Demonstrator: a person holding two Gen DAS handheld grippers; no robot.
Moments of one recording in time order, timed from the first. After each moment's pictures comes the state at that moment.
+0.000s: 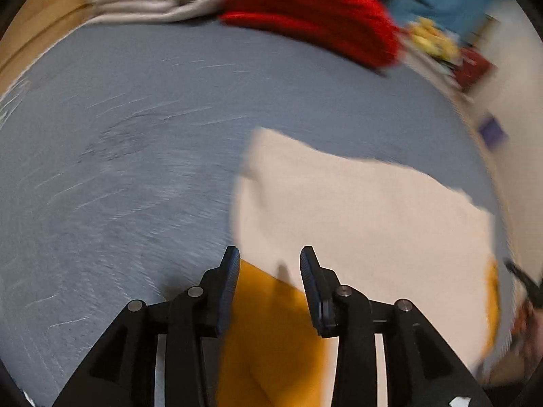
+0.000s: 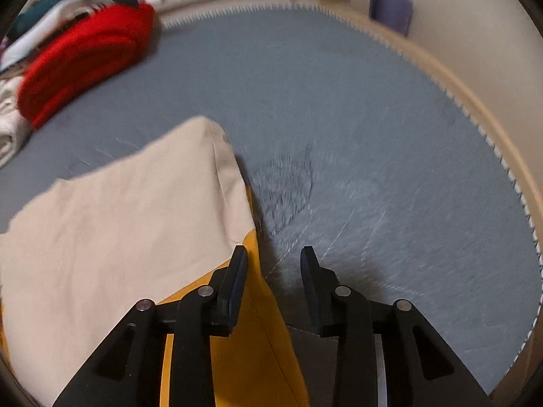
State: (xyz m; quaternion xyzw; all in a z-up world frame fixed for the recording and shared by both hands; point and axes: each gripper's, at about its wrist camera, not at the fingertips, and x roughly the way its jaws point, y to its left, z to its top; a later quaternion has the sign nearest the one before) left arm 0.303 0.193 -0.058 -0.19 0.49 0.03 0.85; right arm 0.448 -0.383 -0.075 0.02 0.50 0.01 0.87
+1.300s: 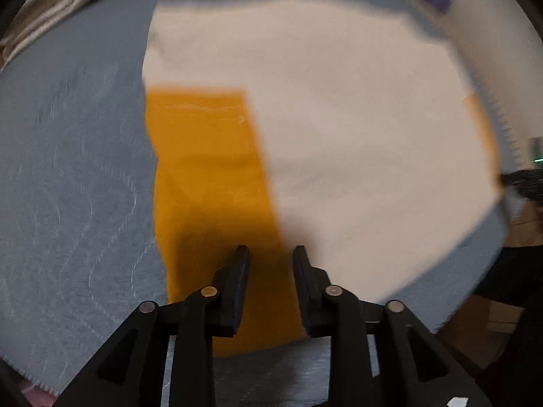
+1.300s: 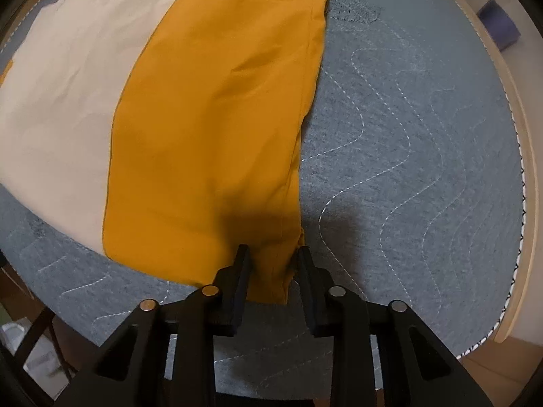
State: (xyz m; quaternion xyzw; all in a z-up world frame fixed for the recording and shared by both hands) left arm 0.213 0.136 -0.116 -0.04 0.65 -0.05 0.76; right arm 0.294 -0.404 -0.137 -0.17 0.66 0.13 0.72
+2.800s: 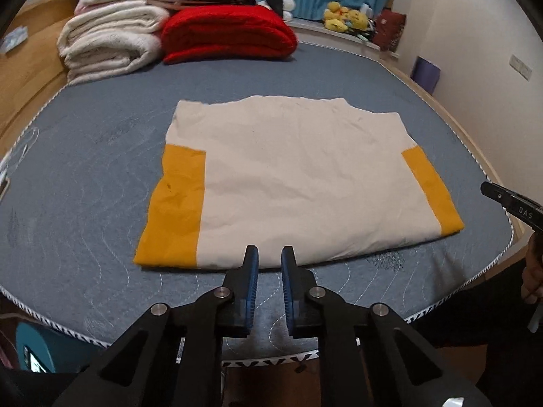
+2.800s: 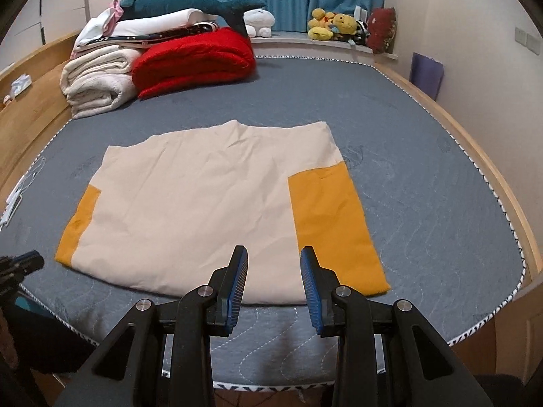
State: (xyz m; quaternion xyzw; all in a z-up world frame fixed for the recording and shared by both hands) left arm 0.105 0.040 -0.010 -0.09 0.45 0.01 0.89; right arm 0.164 -0.306 0.022 -0.02 0.43 0.09 0.90
